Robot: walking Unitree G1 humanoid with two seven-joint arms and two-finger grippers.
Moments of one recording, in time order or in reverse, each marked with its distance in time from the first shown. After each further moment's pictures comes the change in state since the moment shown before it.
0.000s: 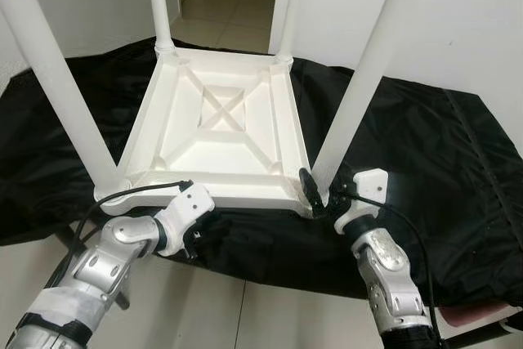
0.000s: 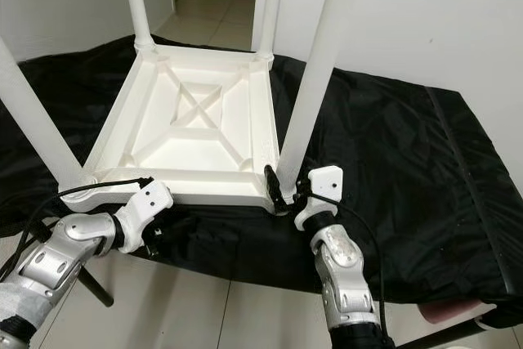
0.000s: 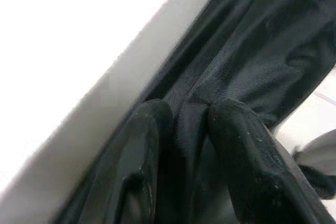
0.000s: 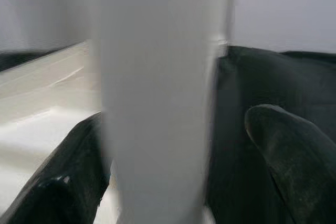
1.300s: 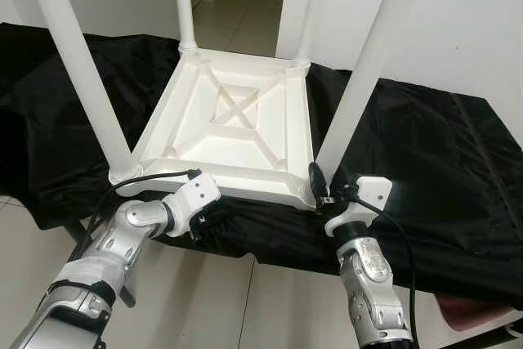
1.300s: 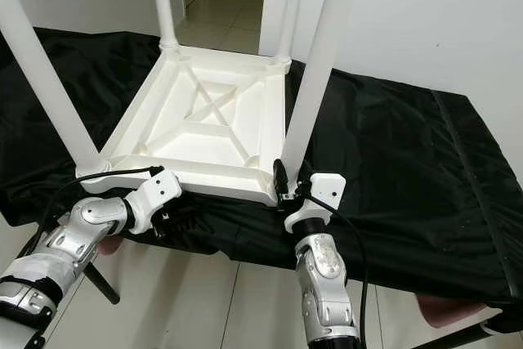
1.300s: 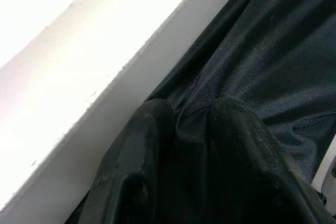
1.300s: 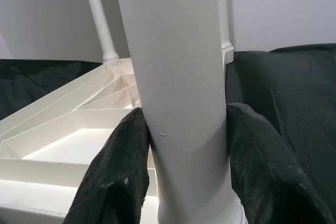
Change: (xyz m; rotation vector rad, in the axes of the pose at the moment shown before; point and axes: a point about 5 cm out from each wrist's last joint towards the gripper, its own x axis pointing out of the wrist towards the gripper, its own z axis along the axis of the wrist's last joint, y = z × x) left arm 0.018 0.021 -0.006 0.071 -0.003 0.033; right arm -0.018 0.025 0.000 0.109 -0.051 -0.081
